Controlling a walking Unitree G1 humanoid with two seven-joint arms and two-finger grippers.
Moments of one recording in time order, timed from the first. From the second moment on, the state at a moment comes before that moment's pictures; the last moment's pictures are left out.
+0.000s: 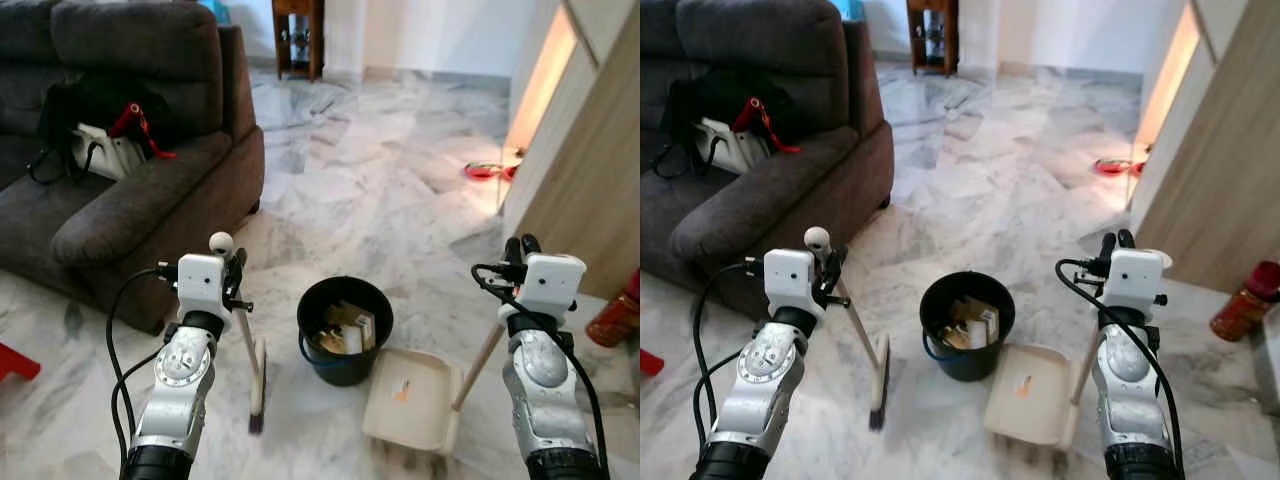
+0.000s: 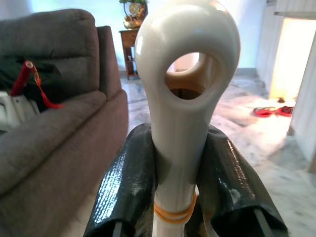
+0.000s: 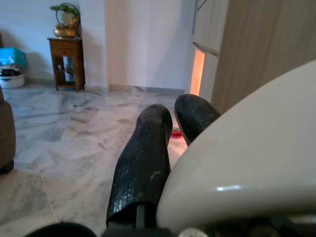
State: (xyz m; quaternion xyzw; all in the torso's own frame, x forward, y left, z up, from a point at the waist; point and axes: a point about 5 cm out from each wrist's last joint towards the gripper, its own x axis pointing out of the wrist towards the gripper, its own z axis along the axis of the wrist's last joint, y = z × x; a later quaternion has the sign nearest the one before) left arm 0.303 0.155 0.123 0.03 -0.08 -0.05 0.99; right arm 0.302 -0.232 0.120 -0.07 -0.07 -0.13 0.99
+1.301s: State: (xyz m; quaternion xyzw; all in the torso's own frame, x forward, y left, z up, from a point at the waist) left arm 0.311 0.159 0.123 0.04 -0.08 -0.04 1.00; right arm 0.304 -0.228 0.115 -0.06 -0.06 -0.12 0.99
